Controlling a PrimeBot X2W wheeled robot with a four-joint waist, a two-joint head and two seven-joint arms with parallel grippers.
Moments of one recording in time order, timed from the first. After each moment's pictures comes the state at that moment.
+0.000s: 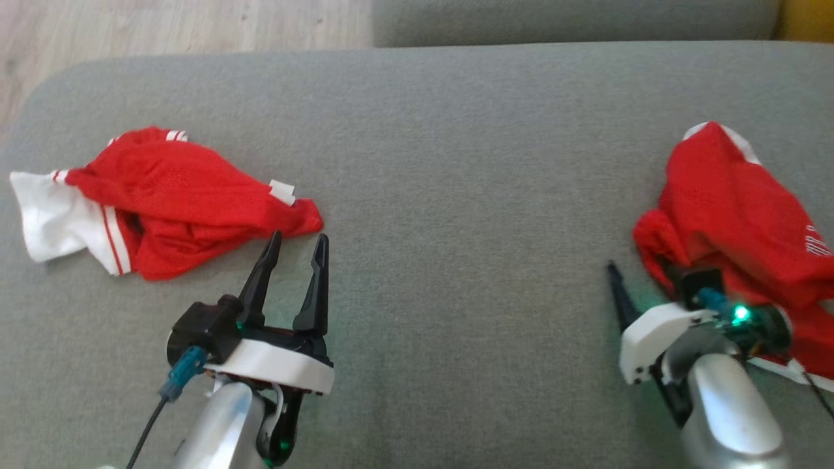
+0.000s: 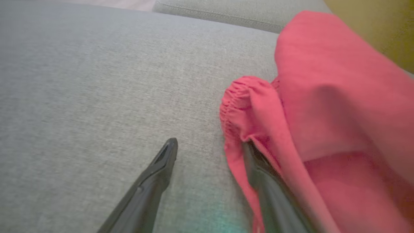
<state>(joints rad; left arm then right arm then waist) -0.25 0.08 -0.33 0.38 -0.40 -0.12 -0.25 -0.29 -0.05 -0.02 0.63 -0.16 0.13 -0.04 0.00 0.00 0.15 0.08</state>
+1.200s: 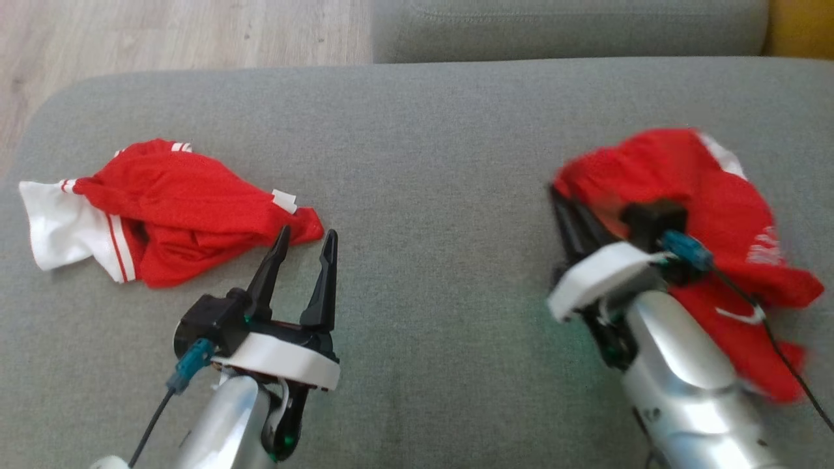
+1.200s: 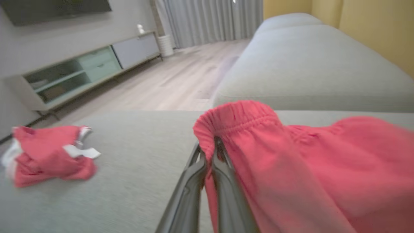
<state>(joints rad) -0.28 0.08 -0.35 0.40 -0.41 -0.13 -0.25 -0.49 -0.06 0.31 0.72 0.29 0.13 -0.18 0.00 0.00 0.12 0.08</state>
